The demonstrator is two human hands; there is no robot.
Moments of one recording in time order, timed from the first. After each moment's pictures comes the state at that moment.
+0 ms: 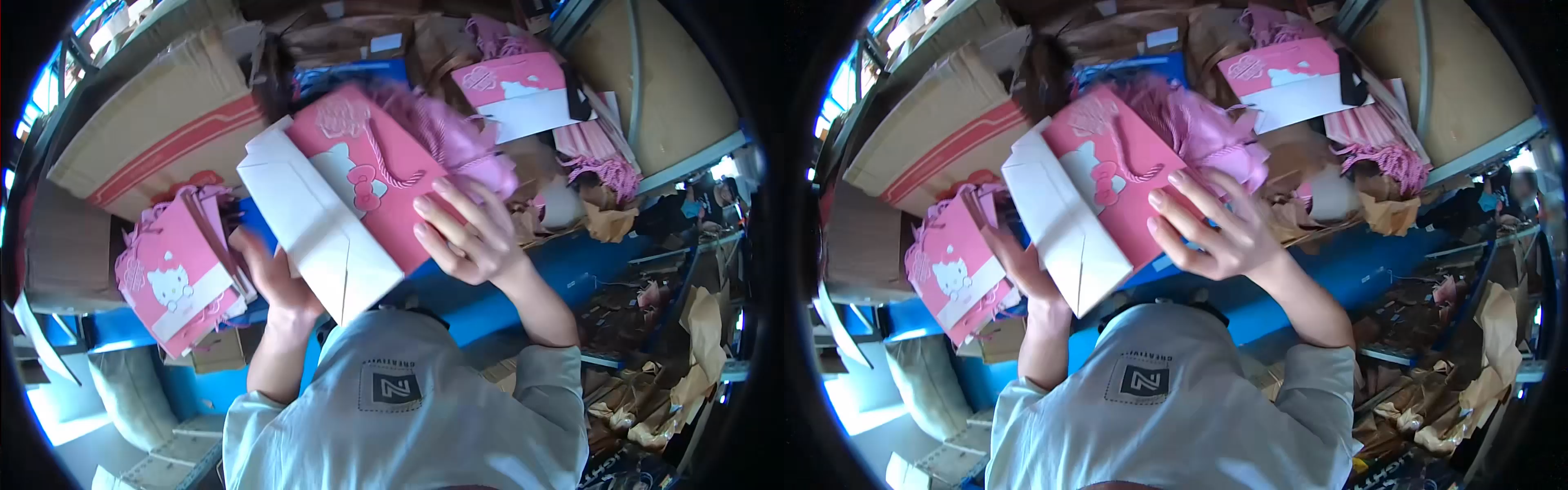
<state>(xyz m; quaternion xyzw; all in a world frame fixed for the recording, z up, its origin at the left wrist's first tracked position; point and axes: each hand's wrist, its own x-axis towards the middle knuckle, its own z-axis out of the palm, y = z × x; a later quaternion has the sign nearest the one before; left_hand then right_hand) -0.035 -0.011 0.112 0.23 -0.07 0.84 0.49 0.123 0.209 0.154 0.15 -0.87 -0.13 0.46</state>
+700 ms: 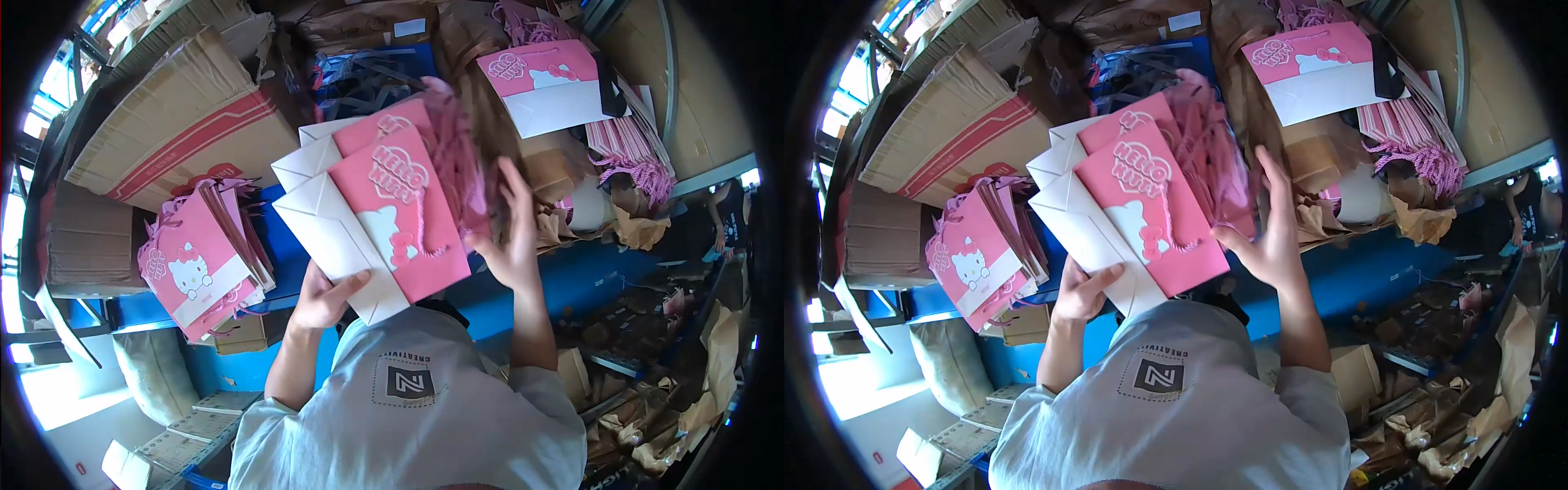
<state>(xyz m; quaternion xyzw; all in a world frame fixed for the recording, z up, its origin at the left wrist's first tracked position) -0.010 -0.034 0.080 0.19 0.44 0.77 0.42 0.148 0.207 0.115 -0.13 -0.79 0.45 0.41</state>
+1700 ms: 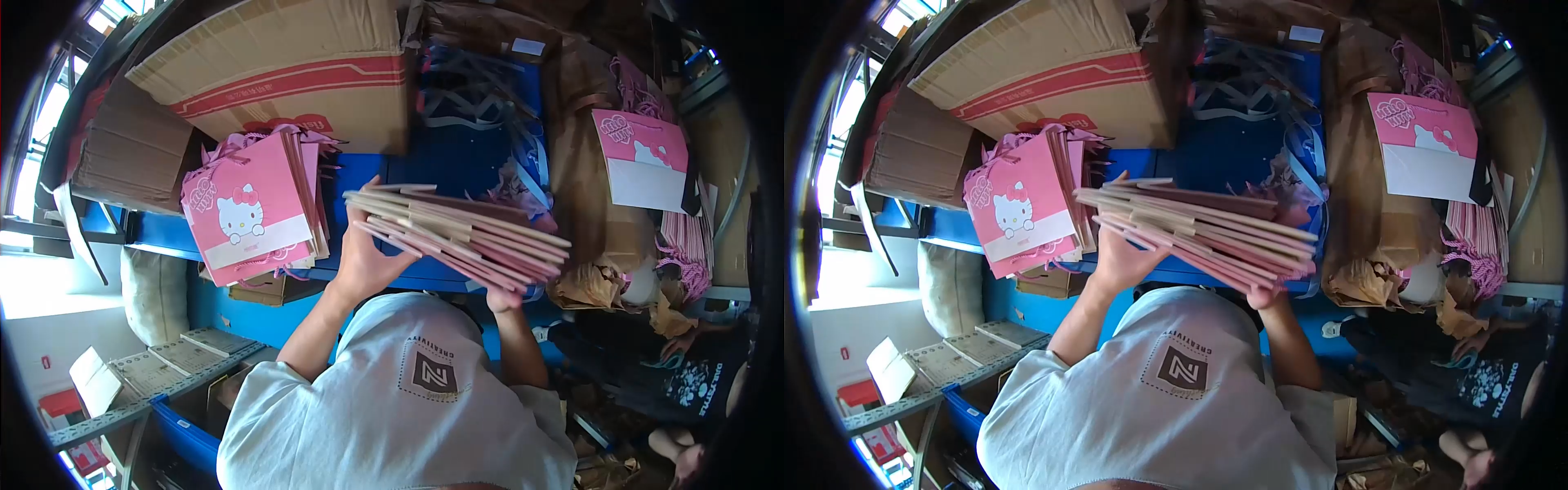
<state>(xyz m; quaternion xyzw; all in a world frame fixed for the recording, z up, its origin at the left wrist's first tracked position) -0.065 -0.041 0.062 0.39 0.80 0.46 -0.01 0.099 0.171 -0.015 0.08 -0.51 0.85 0.12</state>
